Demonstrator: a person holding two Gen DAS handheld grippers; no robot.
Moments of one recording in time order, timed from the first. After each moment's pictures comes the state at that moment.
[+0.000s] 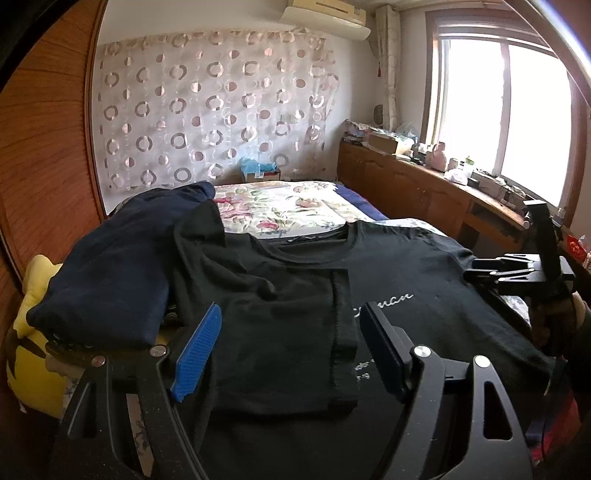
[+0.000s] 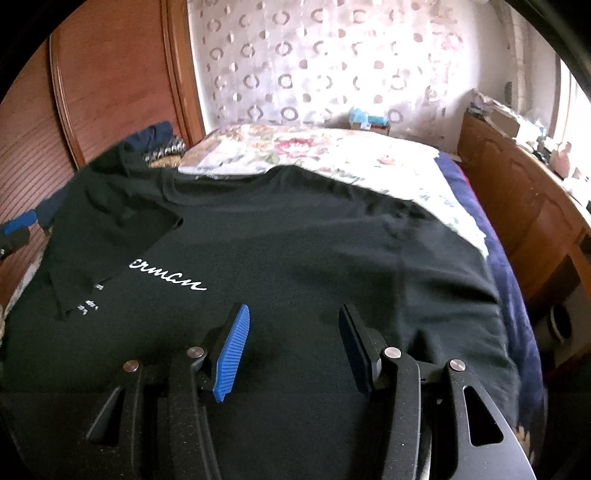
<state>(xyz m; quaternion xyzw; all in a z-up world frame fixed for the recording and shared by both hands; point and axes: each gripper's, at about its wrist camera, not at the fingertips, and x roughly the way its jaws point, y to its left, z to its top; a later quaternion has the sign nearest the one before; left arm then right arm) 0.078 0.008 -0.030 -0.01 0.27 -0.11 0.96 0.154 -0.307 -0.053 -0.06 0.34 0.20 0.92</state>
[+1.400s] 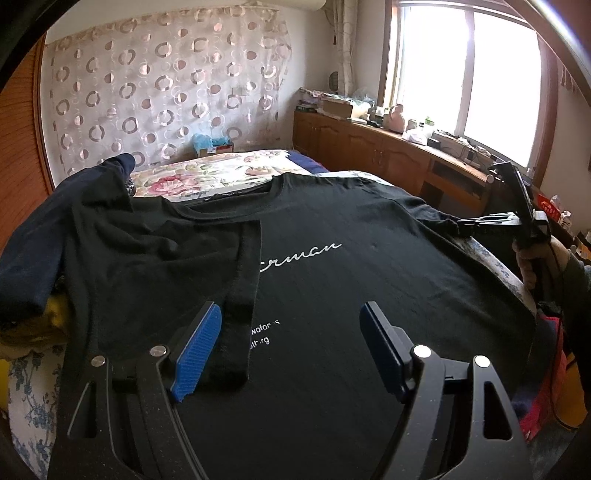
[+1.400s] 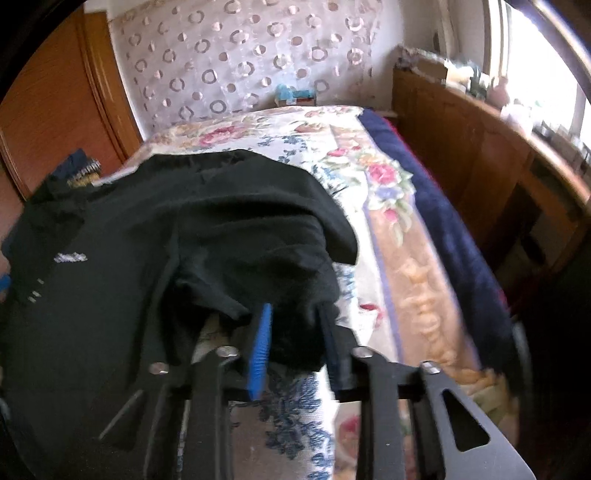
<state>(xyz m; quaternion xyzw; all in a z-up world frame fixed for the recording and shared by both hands) 0.067 -0.064 -0.060 0.02 0.32 -0.18 0.93 0.160 -0.414 -0.065 -0.03 0.39 0.08 0.92</state>
